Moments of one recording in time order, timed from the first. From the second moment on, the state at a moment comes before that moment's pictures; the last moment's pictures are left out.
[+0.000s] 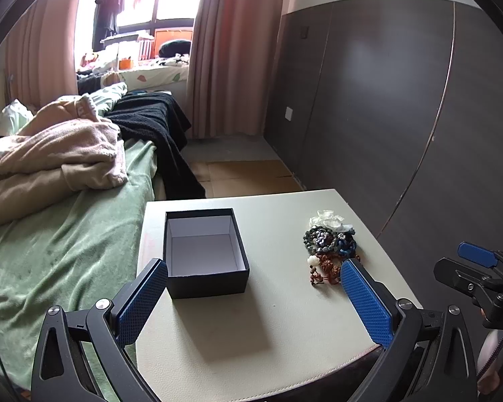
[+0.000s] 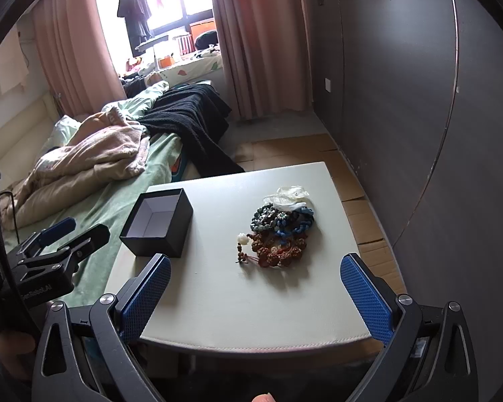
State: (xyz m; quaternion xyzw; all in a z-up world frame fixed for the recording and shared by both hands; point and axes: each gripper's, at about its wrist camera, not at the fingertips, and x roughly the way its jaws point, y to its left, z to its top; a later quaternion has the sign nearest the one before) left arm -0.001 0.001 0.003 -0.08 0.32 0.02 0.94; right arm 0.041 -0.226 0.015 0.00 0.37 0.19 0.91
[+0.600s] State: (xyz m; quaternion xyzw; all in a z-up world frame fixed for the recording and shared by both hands) left arm -0.002 0.000 0.004 -0.08 0.32 0.02 0.94; right arm 0.043 -0.227 0.012 0.00 0.37 0.19 0.91
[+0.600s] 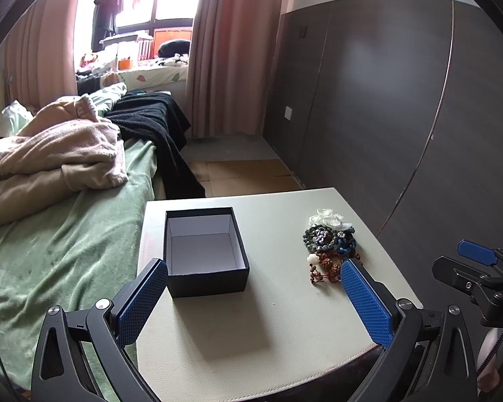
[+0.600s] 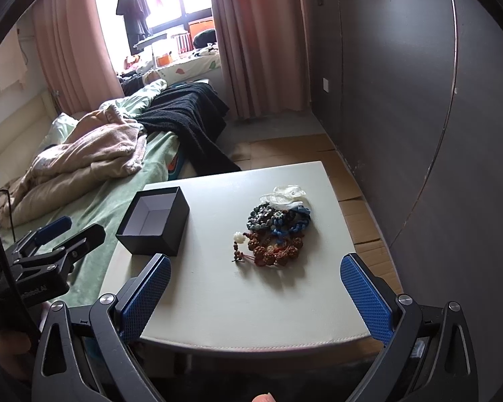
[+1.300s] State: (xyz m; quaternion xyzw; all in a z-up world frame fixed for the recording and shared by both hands) left arm -0.003 -0.001 0.003 -0.07 0.32 0.02 0.94; right arm 0.043 -0.226 0.011 0.00 0.37 0.19 0.91
